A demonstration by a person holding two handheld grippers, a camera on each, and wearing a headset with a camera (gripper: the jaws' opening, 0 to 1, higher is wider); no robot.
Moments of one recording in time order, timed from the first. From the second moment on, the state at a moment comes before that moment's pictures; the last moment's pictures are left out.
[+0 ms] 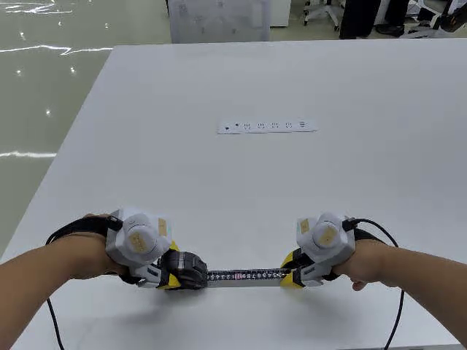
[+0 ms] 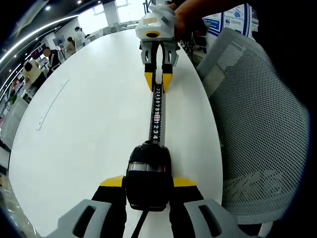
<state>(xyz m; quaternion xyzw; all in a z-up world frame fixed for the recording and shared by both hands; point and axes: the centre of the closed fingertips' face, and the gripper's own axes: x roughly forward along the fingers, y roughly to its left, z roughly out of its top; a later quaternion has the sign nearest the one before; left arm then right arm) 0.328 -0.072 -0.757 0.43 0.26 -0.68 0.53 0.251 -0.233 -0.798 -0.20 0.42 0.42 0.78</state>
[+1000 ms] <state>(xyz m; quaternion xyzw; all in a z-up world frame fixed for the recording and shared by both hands) 0.329 -0.073 -0.757 0.43 0.26 -0.68 0.54 0.245 -0.250 -0.798 -0.19 0.42 0.41 0.78</state>
